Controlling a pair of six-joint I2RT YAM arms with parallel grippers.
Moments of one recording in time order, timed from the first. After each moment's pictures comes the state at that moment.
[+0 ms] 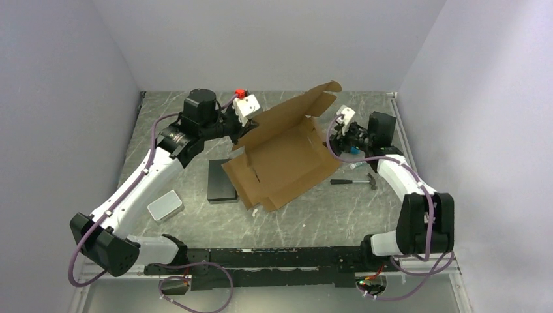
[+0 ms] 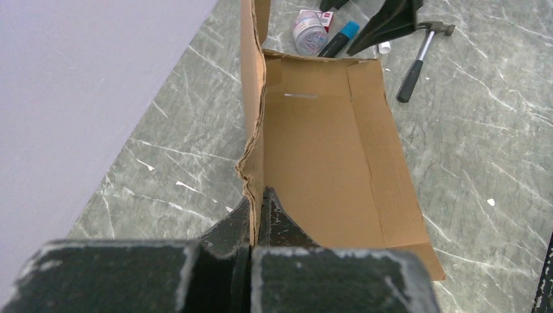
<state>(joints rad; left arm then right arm) -0.53 1.29 1.35 -0.40 0.45 0.40 0.05 1.40 0.85 0.09 -0.72 -0.55</state>
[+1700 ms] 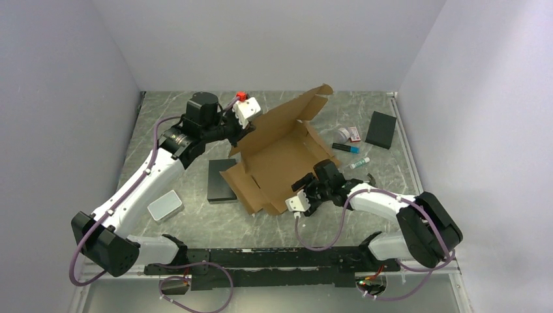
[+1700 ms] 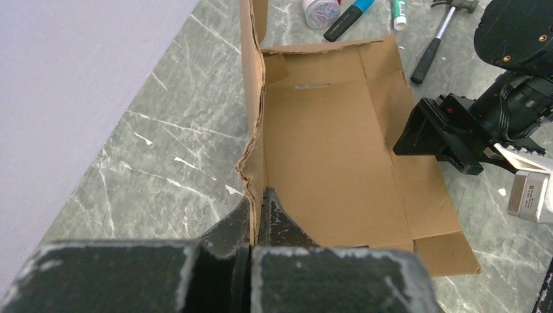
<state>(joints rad) -0.53 1.28 1.31 -0.42 0.39 0.40 0.61 1.32 0.52 -0.11 -0.44 -1.49</state>
